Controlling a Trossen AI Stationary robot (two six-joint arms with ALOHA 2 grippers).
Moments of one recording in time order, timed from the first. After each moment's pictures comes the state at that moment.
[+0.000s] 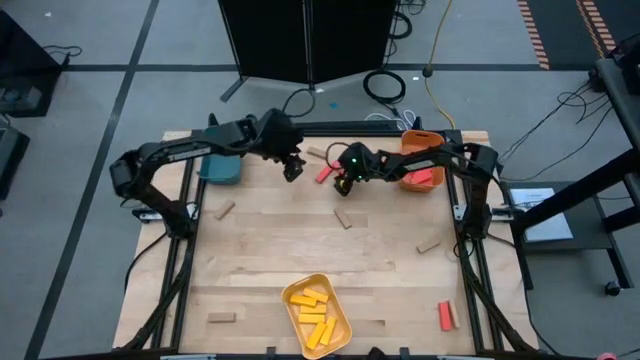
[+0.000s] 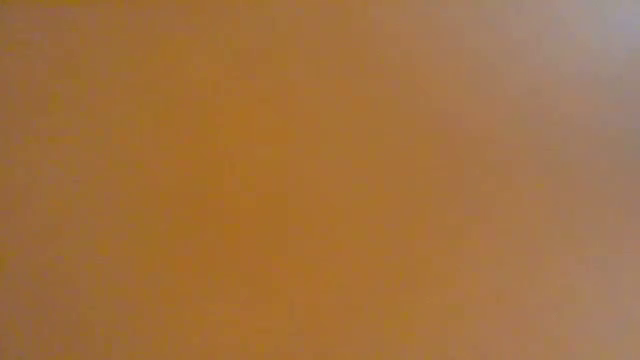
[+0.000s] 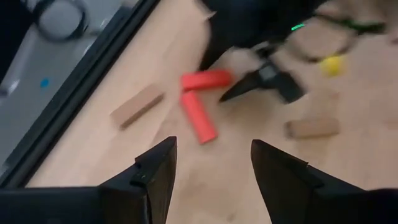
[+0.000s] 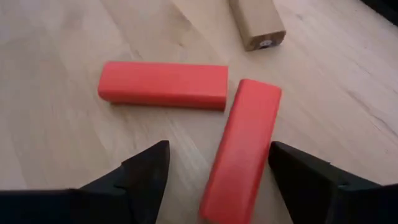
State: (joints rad) left arm 0.47 1.54 1.25 -0.56 0.12 0.00; right arm -0.46 1.94 0.96 0.16 0.03 0.17
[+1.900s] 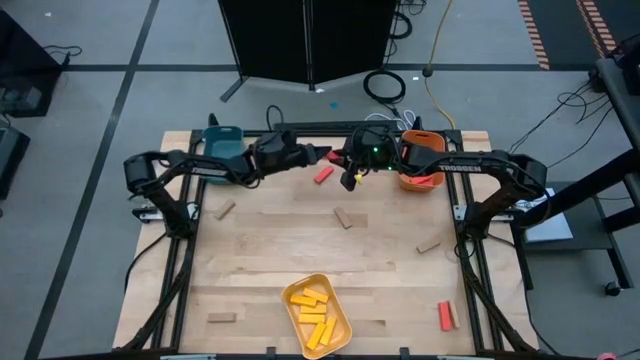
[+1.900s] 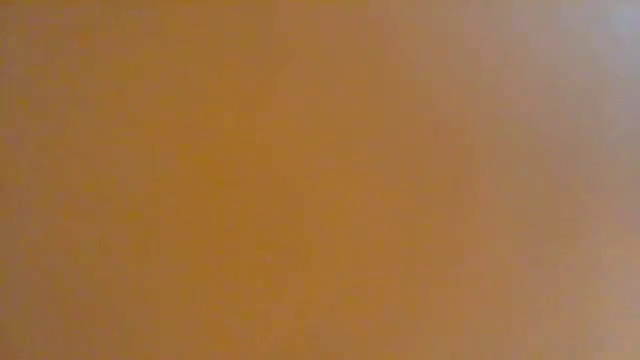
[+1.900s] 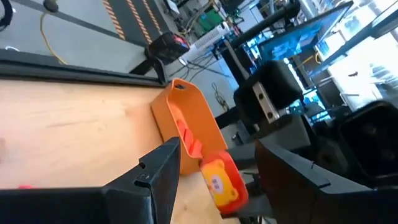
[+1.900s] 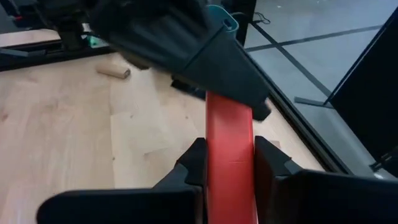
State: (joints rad) left arm 0.39 1.65 0.85 0.67 0.02 -0.96; right arm -0.37 1.53 1.01 0.07 -0.04 0.00
